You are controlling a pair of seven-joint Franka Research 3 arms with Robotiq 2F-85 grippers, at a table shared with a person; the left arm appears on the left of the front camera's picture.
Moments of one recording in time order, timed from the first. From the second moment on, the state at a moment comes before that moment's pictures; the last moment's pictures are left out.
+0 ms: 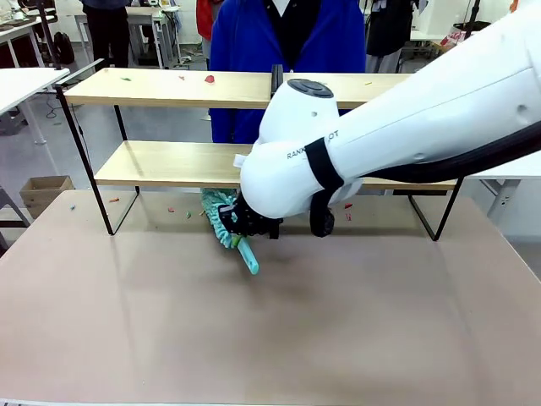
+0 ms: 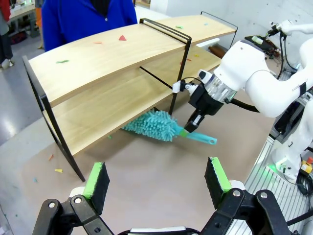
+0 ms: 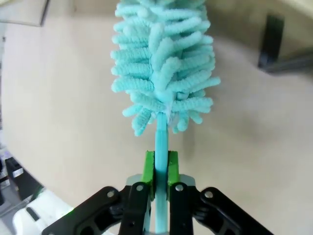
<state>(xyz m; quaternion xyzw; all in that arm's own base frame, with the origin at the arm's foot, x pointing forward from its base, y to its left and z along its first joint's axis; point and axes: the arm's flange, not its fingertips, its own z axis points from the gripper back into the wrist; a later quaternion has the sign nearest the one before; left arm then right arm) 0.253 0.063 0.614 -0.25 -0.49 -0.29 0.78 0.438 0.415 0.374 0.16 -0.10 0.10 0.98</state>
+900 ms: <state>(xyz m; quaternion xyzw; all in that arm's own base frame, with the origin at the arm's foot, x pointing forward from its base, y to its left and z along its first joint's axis) 0.253 0.063 0.614 -0.25 -0.49 -0.29 0.78 0.456 0.485 0.358 0.14 -0.07 0.21 0.97</state>
